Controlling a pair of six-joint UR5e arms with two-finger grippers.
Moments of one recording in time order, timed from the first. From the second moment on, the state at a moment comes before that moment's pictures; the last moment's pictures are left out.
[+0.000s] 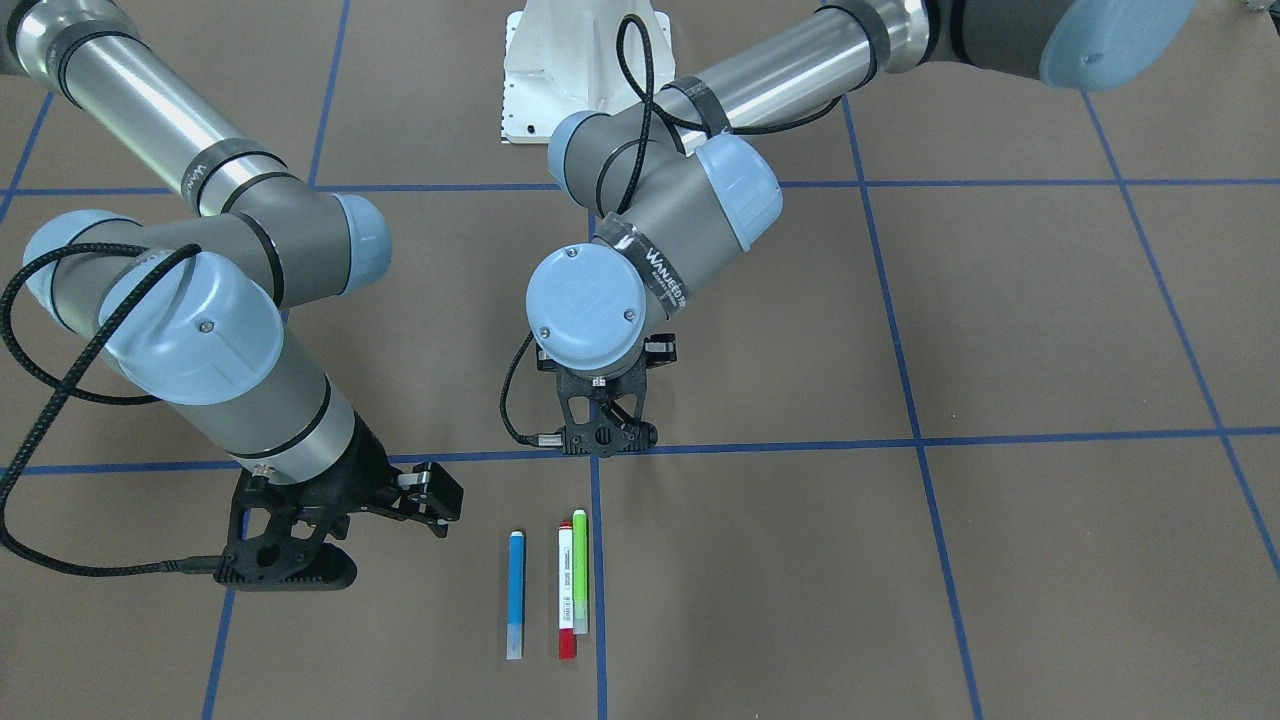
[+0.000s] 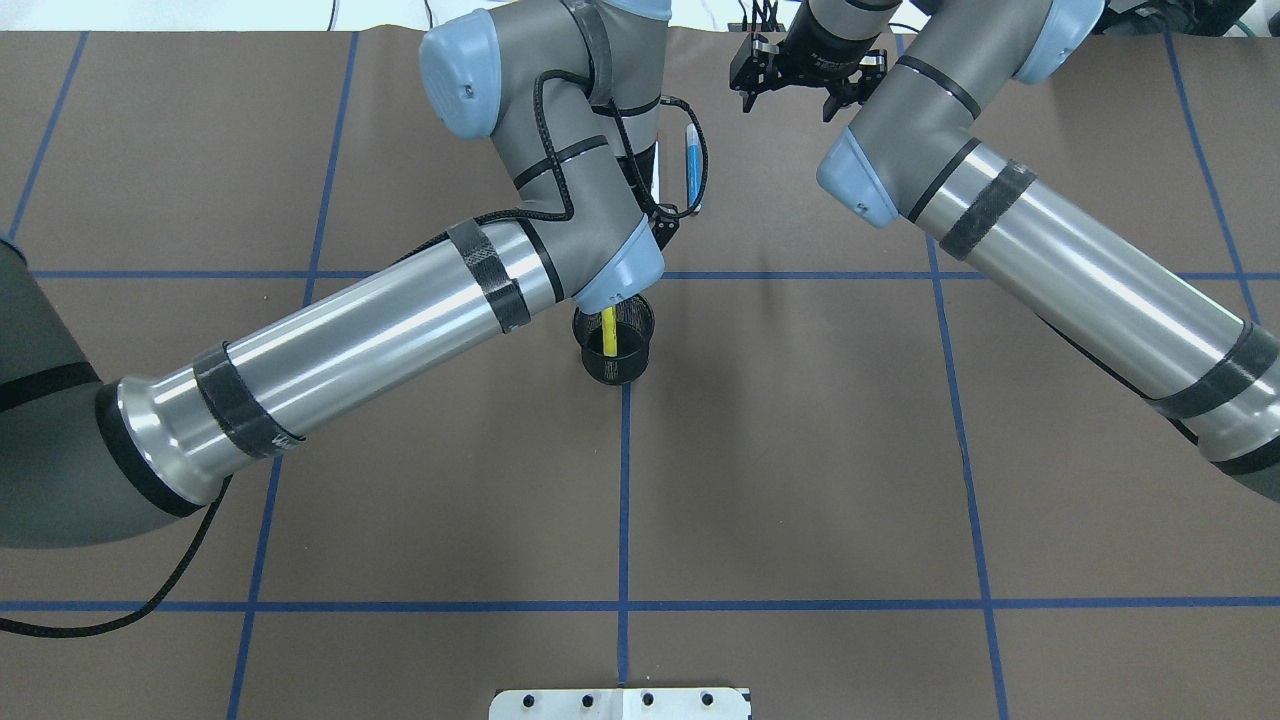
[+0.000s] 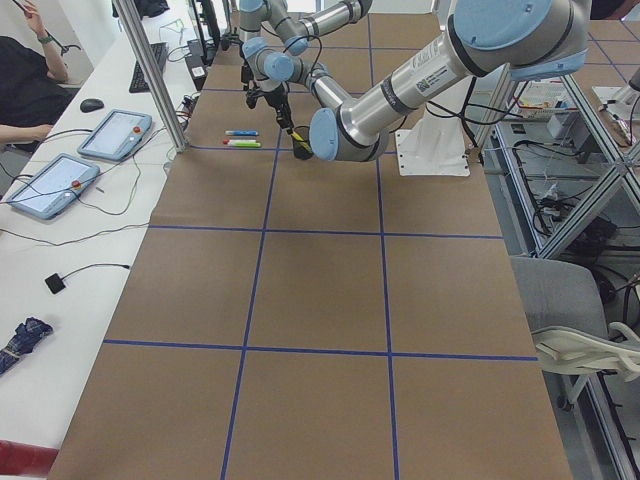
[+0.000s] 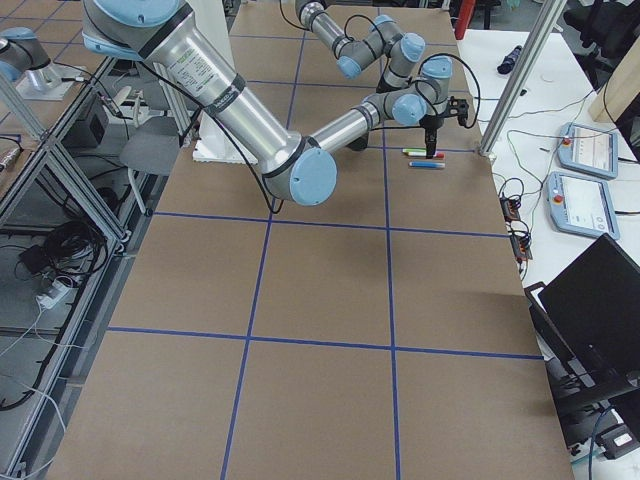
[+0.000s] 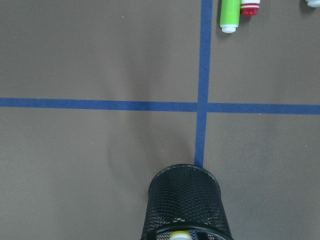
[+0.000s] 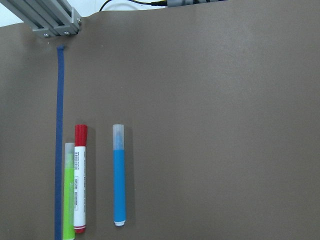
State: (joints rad) left arm -0.72 -2.78 -1.00 -1.33 -2.26 -0.89; right arm 0.94 -0.71 1.23 -1.33 2.10 0.98
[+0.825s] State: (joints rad) left arm -0.70 -2.77 -1.00 -1.33 -2.24 -0.88; right arm 0.93 -0.70 1.23 -1.33 2.10 0.98
